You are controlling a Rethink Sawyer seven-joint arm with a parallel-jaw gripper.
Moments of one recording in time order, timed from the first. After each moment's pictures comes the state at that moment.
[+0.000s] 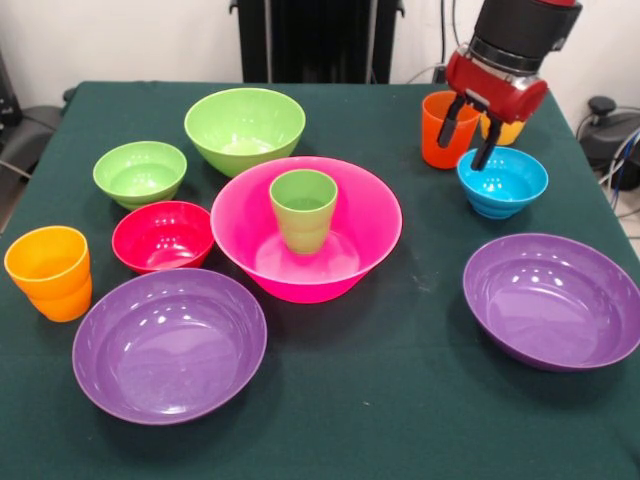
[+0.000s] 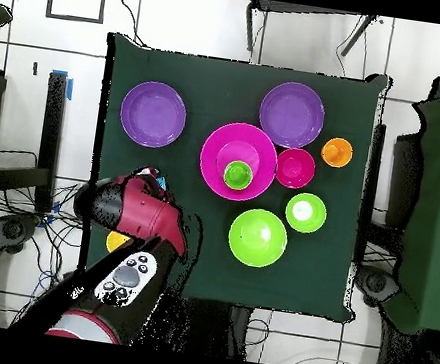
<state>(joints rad) 0.37 -0.45 -0.38 1.77 0.45 0.23 2.45</state>
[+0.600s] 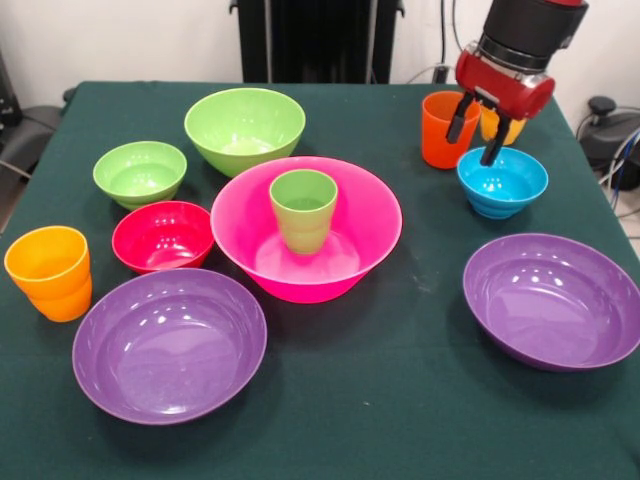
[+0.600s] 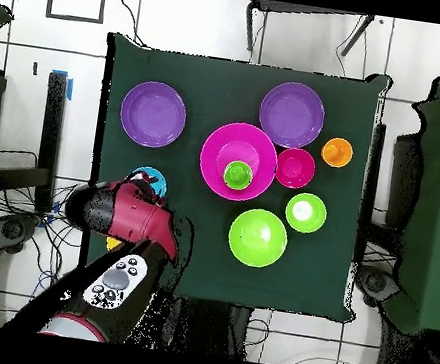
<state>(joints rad) 0.40 -0.45 -0.38 1.79 0.45 0.23 2.45</state>
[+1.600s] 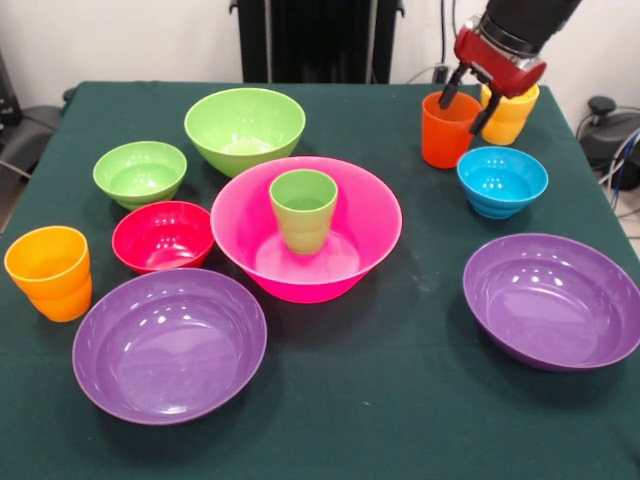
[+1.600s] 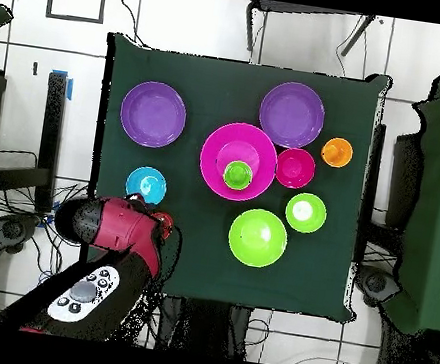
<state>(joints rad) 0.51 -0.40 -0.49 1.79 0.45 0.42 2.45</state>
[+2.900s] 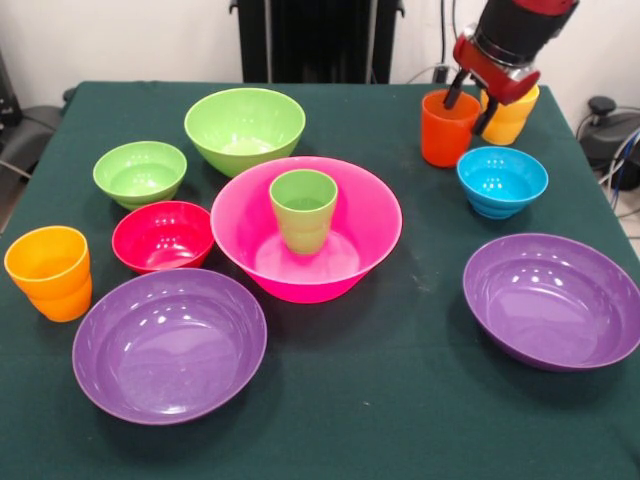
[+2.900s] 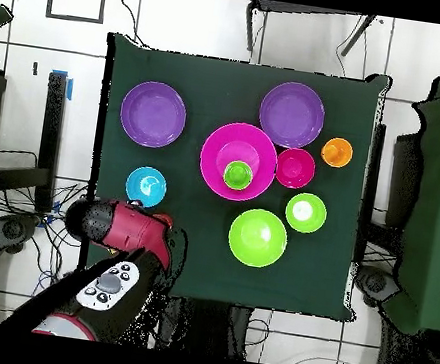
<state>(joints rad) 0.43 -0.41 -0.38 1.84 0.49 0.44 2.45</state>
